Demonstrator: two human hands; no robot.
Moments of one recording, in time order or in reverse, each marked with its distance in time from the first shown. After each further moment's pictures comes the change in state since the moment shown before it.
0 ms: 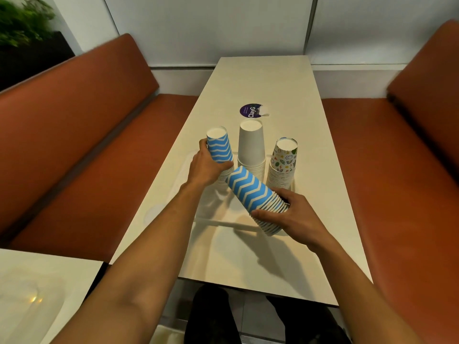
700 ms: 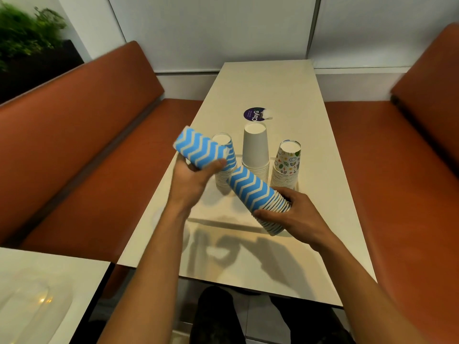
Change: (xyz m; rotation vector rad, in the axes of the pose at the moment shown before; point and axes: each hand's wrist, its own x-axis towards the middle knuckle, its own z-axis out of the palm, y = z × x) left_hand -0.081 0.021 -0.055 -0.640 0.079 0.034; right_hand -0.001 -0.007 0.003 -0.030 0.012 -0.037
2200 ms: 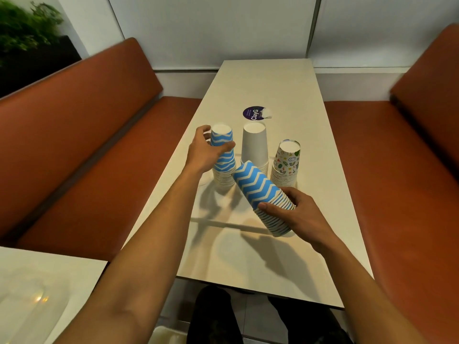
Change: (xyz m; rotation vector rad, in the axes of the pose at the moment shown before) left_hand 0.087 -0.011 0.031 0.396 -0.026 -0.103; right_hand -0.002 -0.001 -0.006 0.149 0.017 0.065
